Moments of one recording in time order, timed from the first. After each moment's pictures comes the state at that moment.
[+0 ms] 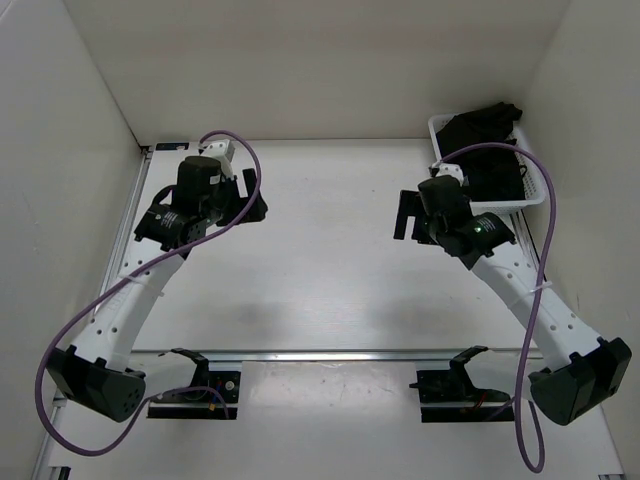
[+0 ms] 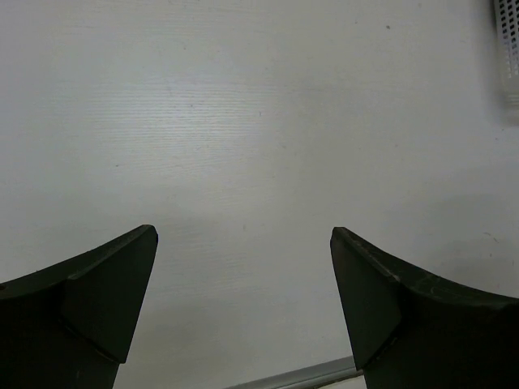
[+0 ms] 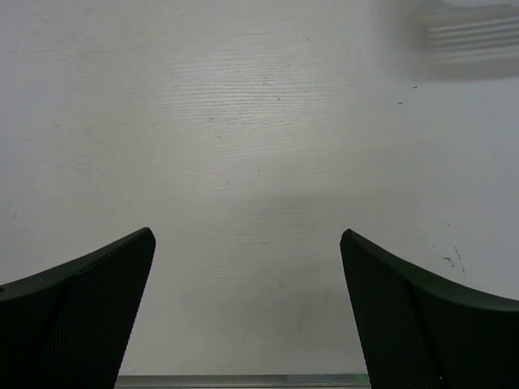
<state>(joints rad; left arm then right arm) -0.38 1.19 1.33 -0.74 -0.04 -0.36 0.52 1.17 1.19 -0.82 0.33 0.44</state>
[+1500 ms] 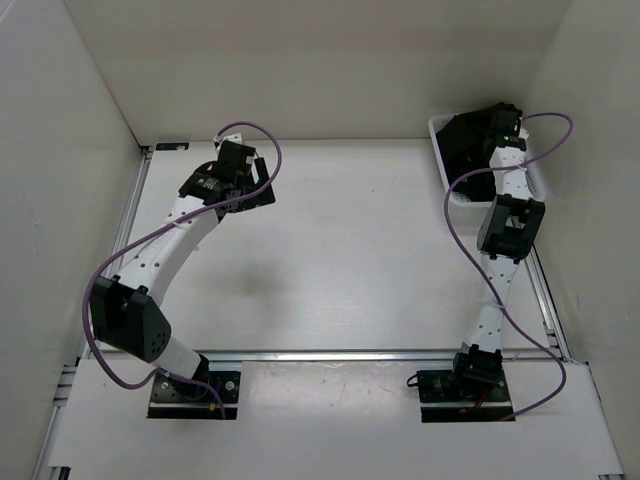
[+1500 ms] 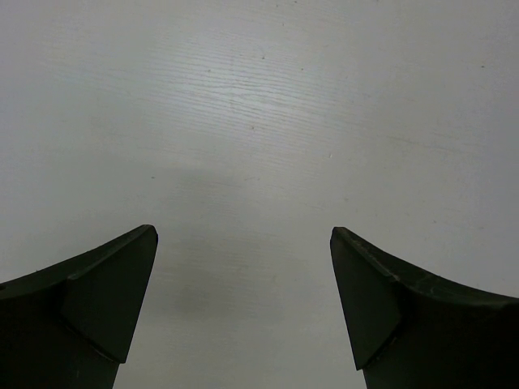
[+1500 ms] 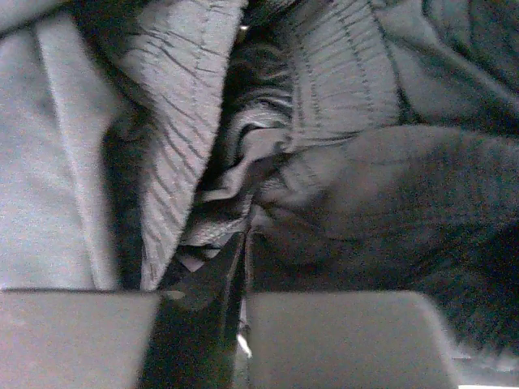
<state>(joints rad) -0.39 1.52 1.44 -0.74 -0.30 -0.49 -0.19 2.60 2.46 -0.71 0.08 0.59</state>
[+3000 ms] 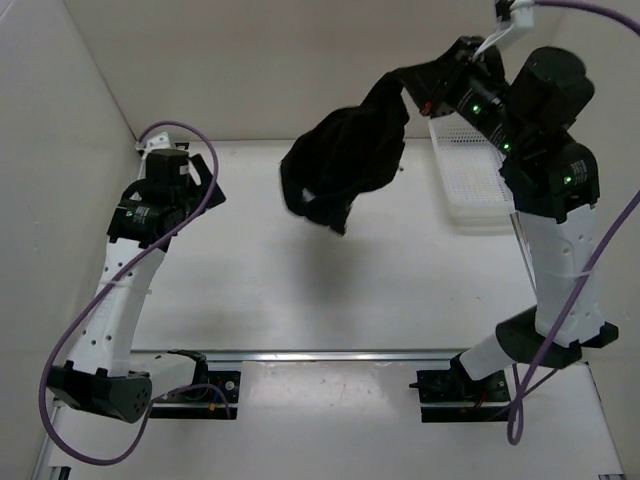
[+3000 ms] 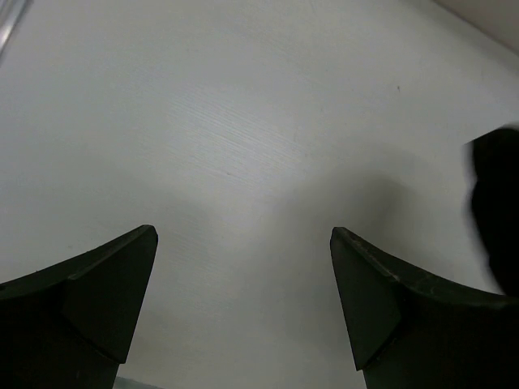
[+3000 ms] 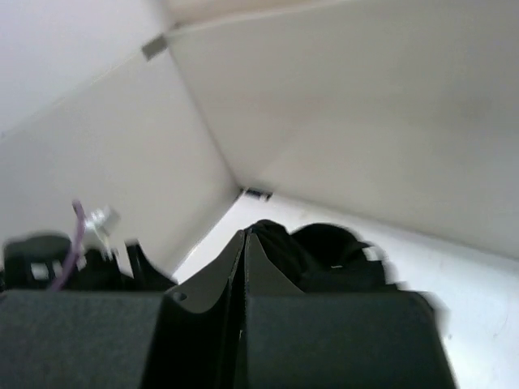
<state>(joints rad) -0.24 1.19 1.42 -0.91 -0.32 -0.54 0.45 1.57 2.47 -0.75 -0.19 0.37</state>
